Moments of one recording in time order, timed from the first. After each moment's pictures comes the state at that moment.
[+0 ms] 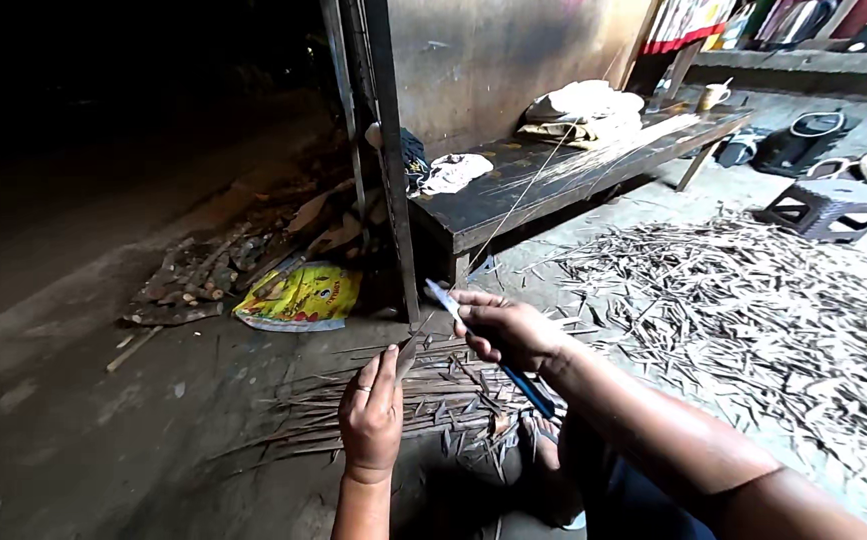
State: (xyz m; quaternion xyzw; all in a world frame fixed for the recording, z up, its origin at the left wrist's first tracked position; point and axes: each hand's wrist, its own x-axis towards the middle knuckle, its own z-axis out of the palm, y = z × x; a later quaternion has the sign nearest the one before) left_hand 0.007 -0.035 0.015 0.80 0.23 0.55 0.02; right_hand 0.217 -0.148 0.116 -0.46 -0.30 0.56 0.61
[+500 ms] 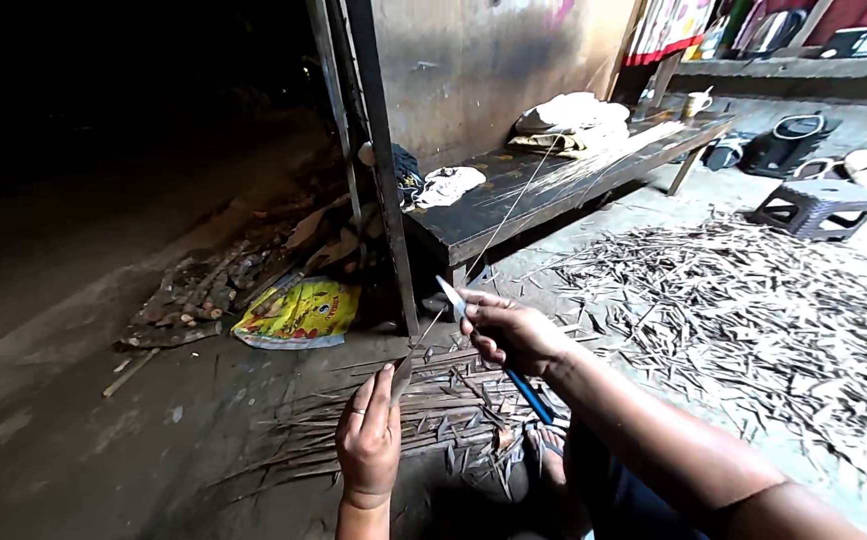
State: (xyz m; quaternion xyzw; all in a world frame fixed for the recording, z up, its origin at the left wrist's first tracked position) left_hand 0.008 -0.035 0.018 0.79 0.22 0.57 0.02; right_hand 0.231 -0.151 0.121 -0.44 -0.28 0.53 0.66
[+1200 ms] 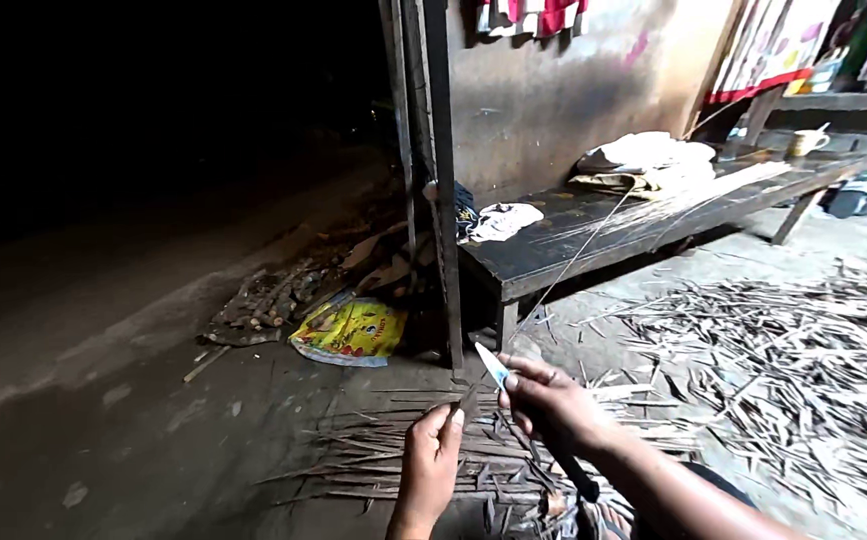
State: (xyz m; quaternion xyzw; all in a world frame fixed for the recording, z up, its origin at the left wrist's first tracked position) left_hand 0.010 -0.039 0.025 0.76 0.22 0.44 0.44; right_hand 0.207 -0.148 0.081 -0.47 -0.39 0.49 0.62
